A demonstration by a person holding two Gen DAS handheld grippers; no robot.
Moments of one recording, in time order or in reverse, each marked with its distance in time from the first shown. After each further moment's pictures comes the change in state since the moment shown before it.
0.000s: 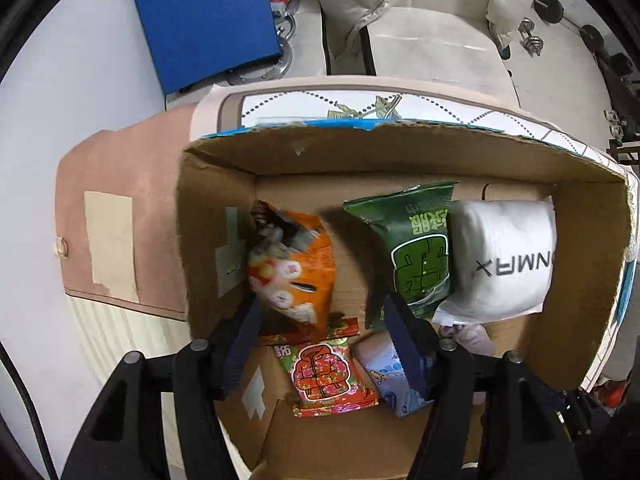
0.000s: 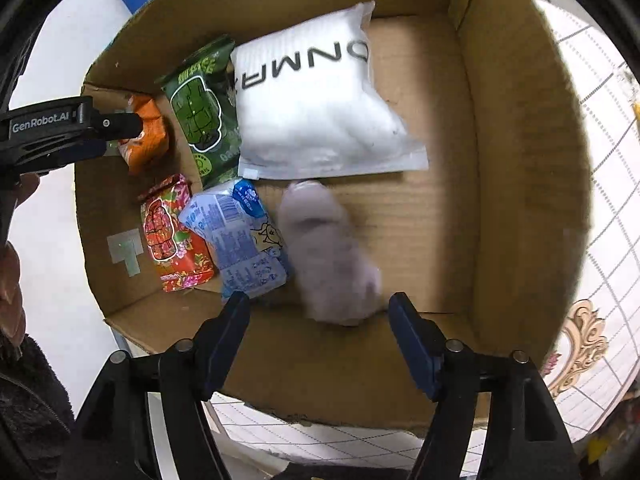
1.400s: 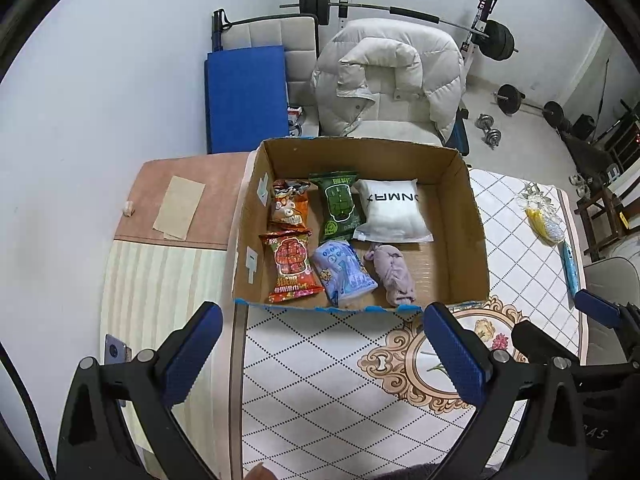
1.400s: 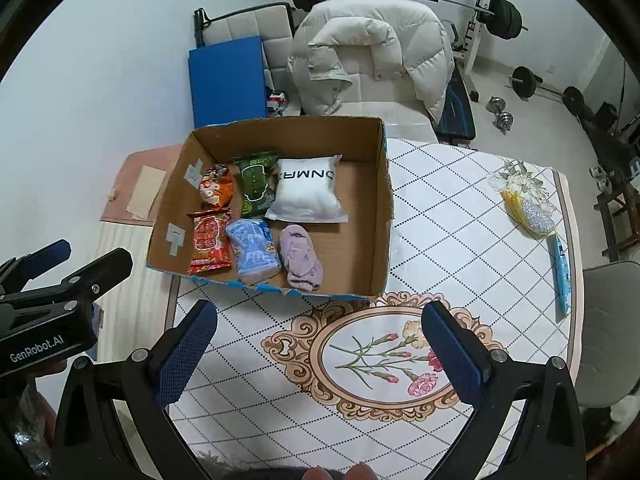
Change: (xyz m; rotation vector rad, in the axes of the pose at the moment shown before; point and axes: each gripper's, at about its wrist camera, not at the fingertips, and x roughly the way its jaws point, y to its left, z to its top) left arm -0.152 -0.043 -0.254 -0.070 -0.499 -0.010; right arm -0.189 0.013 -0.171 -0.184 -0.505 -0.175
